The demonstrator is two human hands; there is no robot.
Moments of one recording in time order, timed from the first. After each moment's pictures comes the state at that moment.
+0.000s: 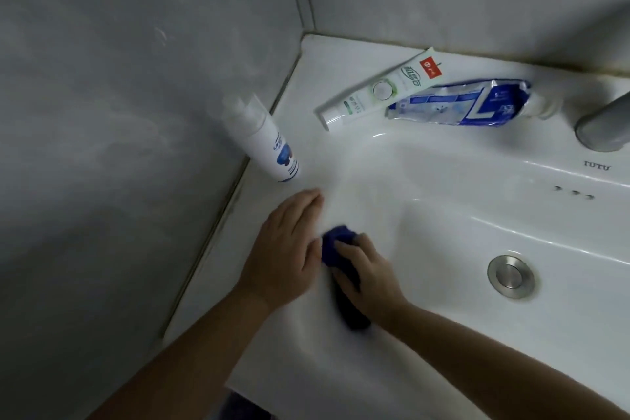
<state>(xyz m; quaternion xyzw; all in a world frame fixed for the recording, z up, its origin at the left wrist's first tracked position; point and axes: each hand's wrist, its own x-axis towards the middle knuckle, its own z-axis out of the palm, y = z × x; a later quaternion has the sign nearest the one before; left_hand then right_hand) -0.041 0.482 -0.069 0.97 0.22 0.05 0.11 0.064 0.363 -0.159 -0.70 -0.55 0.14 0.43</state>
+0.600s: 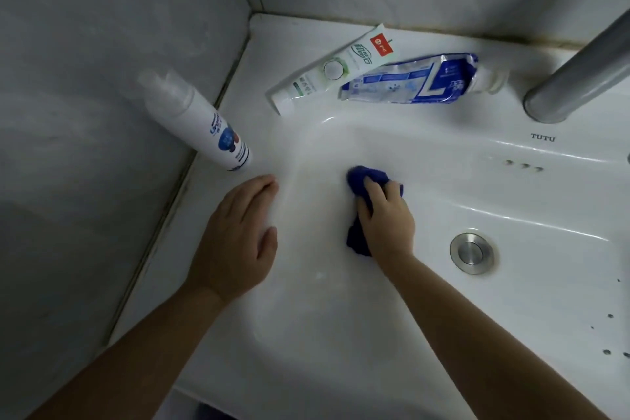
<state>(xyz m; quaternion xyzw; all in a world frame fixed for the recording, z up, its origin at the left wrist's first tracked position) -0.034 0.482 -0.071 0.96 0.23 0.07 0.11 0.139 0.362 -0.186 -0.88 -0.35 0.05 0.33</state>
